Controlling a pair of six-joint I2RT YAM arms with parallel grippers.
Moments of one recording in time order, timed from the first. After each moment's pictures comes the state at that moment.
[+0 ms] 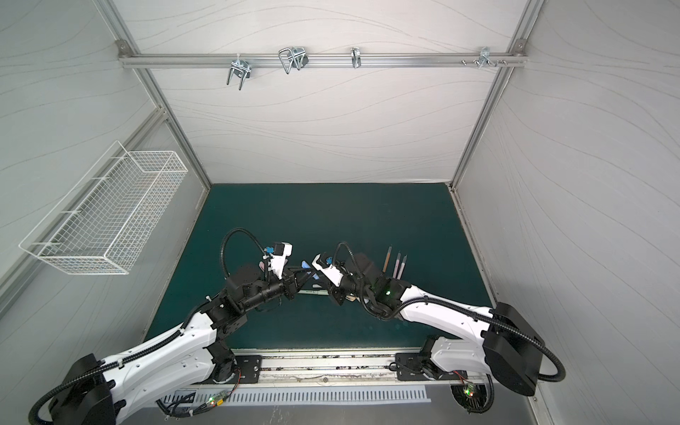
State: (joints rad) left arm -0.67 0.88 0.37 0.28 0.27 -0.56; right arm 1.03 1.19 0.65 0.08 -0.16 -0.08
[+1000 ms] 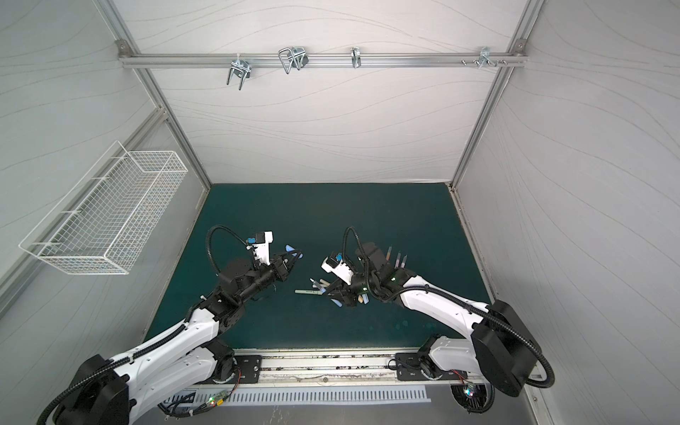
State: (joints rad) left arm -0.52 0.92 0.35 0.41 0.20 -0.68; right arm 0.81 1.24 0.67 -0.13 -0.74 -0.07
